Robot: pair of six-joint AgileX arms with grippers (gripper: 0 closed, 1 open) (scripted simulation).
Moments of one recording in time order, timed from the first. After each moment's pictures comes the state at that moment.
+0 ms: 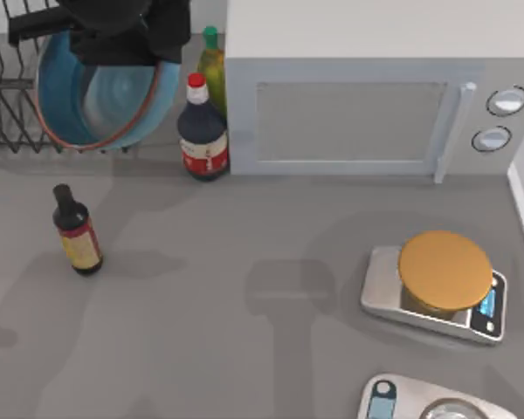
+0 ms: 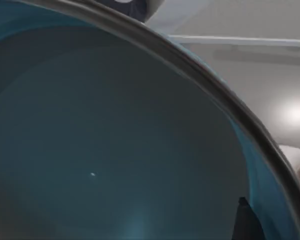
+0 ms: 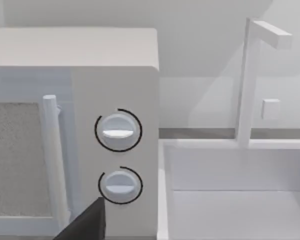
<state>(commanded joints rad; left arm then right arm) -0.49 1.70 1.86 -1.23 0.06 -0.51 0.00 0.00 0.00 0.00 0.00 0.00</state>
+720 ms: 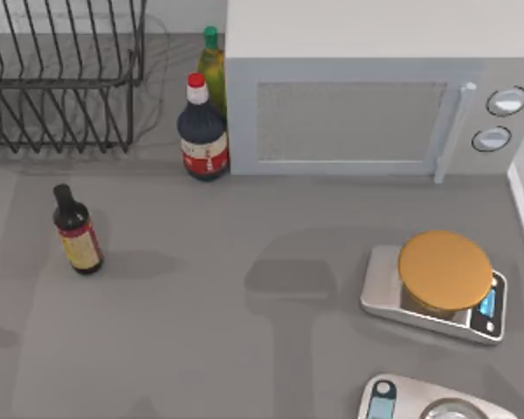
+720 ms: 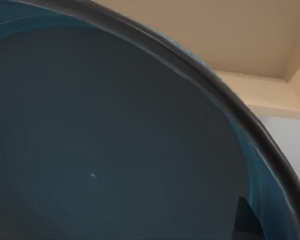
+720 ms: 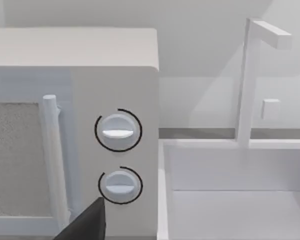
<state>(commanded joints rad) 0.04 1.05 1.30 -0.41 0.15 -0.14 0.00 0.00 0.00 0.00 0.00 0.00</state>
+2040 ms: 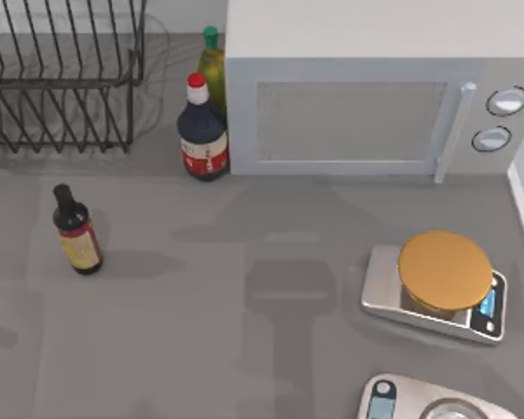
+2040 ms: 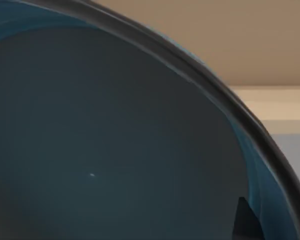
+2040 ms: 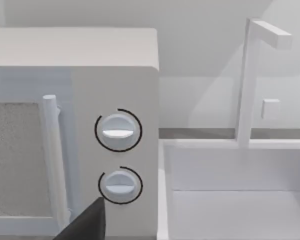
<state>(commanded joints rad) 0.11 1.43 1.03 0.40 0.16 0.02 0.00 0.00 0.00 0.00 0.00 0.00</state>
